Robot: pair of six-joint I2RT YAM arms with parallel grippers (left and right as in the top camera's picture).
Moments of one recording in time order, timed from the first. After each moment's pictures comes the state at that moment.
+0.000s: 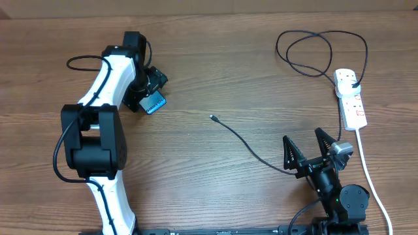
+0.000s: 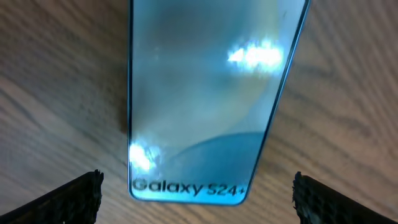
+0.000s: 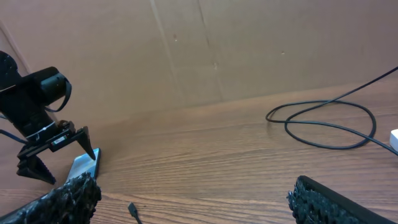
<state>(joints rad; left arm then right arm) -0.06 2.15 1.68 -0.99 0.03 -0.89 0.01 0.01 0.02 -0.01 -0.29 0.28</state>
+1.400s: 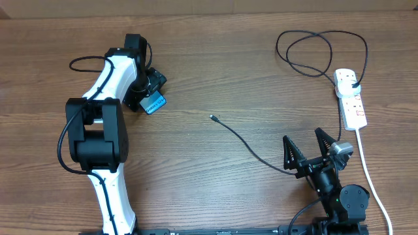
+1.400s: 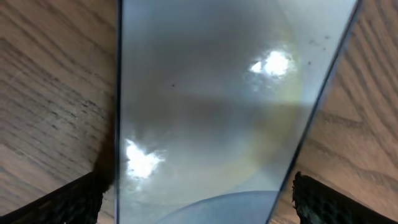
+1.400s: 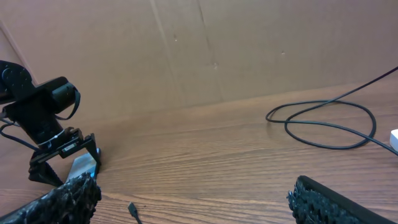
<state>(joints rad) -0.04 2.23 1.69 -0.94 -0.01 -0.91 0.01 0.01 0.02 -0.01 -0.29 0.28</state>
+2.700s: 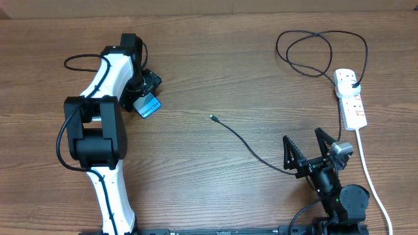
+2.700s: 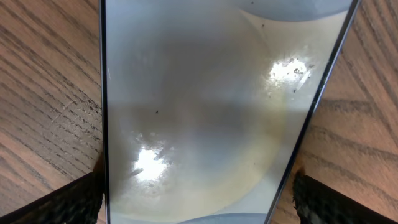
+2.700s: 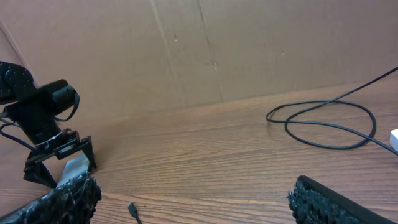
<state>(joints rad) -0.02 2.27 1.74 -1.00 -0.04 -0.88 0.01 0.01 0.02 -0.01 -0.29 0.28</state>
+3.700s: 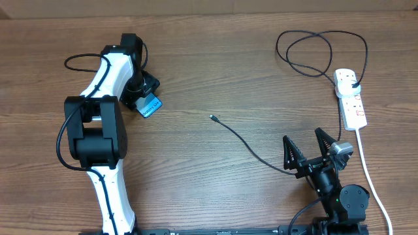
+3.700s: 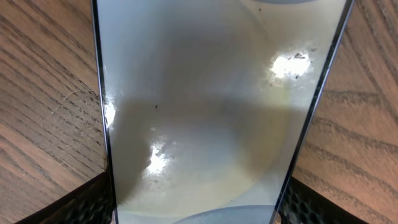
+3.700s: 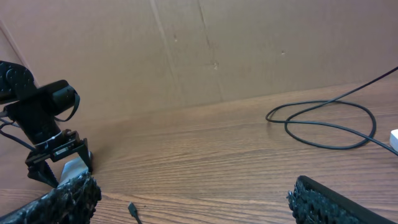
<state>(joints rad) -0.02 2.27 1.75 -1.03 -0.03 -0.88 0.01 0.01 0.02 -0.01 -0.29 0.28</state>
